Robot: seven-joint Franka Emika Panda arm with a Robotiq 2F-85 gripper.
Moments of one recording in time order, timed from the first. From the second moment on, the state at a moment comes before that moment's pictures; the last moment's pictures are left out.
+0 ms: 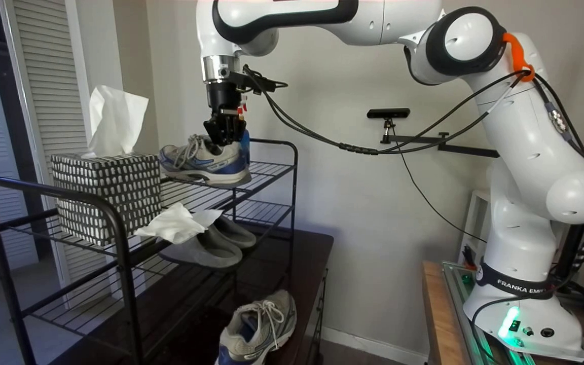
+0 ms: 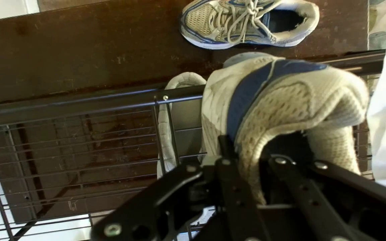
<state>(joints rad) 0.15 0.47 0.03 -1.19 0.00 1.56 0.28</state>
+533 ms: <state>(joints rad) 0.16 0.55 0.05 -1.10 0.00 1.54 0.23</state>
